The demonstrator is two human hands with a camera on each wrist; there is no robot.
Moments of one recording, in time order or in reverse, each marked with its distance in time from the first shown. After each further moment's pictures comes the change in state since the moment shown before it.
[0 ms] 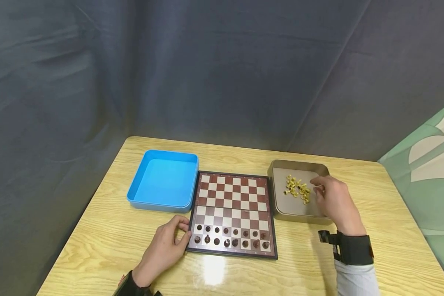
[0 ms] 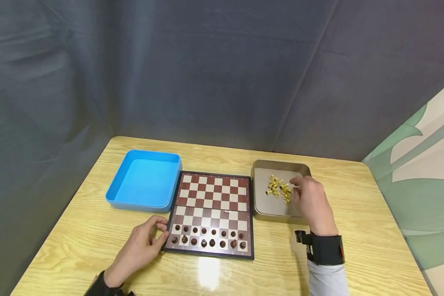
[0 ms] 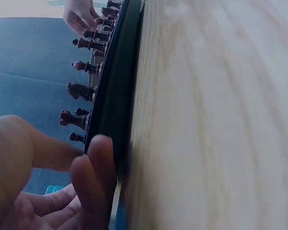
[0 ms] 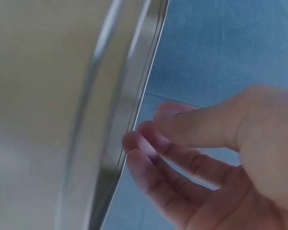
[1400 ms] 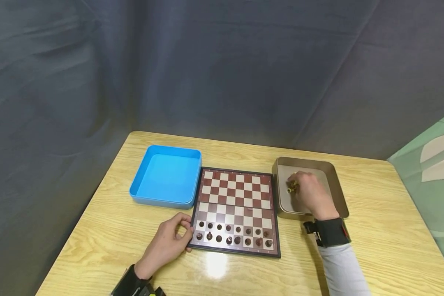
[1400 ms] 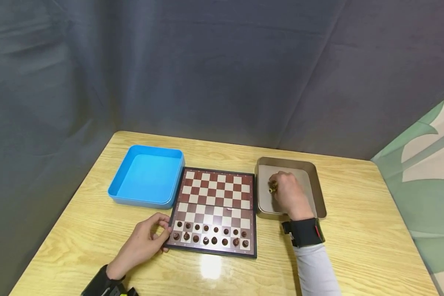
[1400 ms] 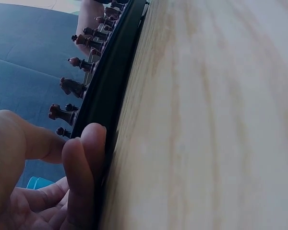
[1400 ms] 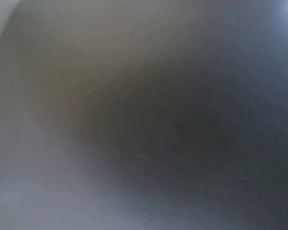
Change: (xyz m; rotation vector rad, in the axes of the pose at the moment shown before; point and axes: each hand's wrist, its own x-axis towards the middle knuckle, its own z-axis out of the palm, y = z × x) left_hand 0.004 -0.016 0.003 -0.263 -0.141 -0.058; right_hand 0.034 -0.009 0.056 -0.018 -0.209 -0.049
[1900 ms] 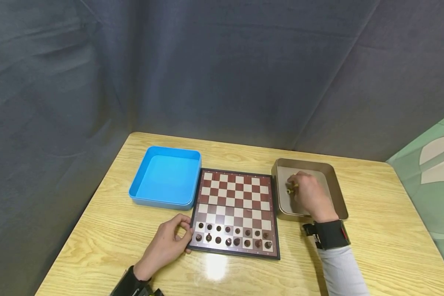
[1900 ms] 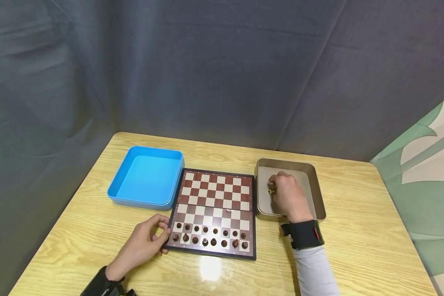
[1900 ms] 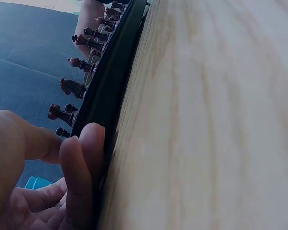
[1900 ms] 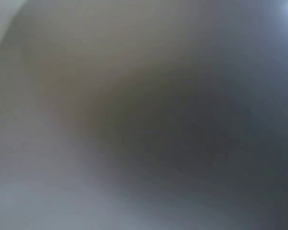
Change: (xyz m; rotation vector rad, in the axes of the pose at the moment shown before) left_hand 0.000 0.000 0.000 0.013 -0.005 -0.003; right_hand -0.001 0.001 0.002 -0.022 0.091 -0.048
